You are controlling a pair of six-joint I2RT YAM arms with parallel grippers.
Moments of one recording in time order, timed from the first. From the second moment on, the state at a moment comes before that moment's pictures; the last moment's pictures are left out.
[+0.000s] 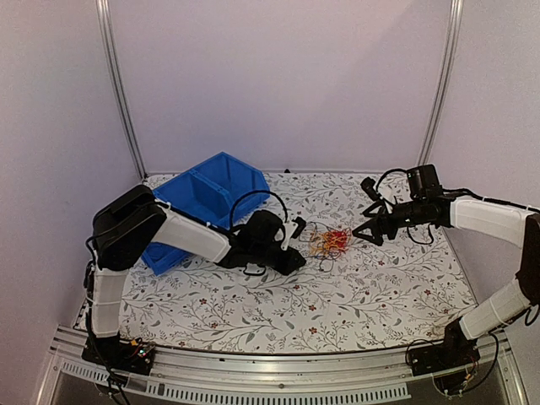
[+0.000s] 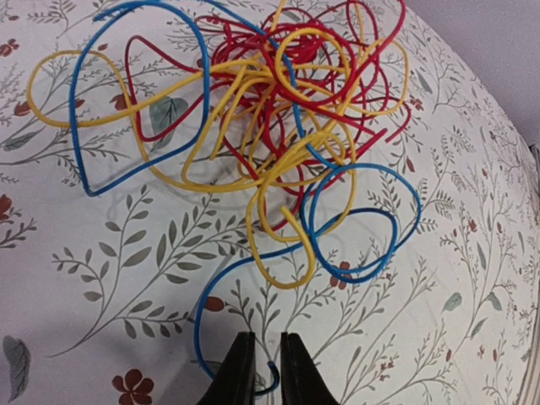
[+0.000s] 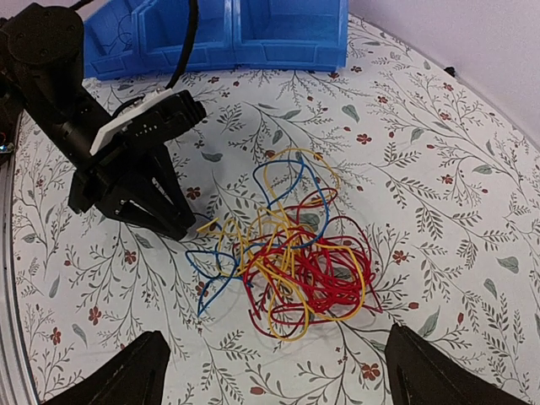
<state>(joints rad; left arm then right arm) -0.93 2.14 1.22 0.25 0.19 -0.32 0.28 1.42 0.89 -0.25 -0.63 -0.44</state>
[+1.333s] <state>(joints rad) -0.92 1.68 1.49 -0.08 0.21 -0.18 0.56 1.51 1.14 -0.31 -0.72 -0.48</state>
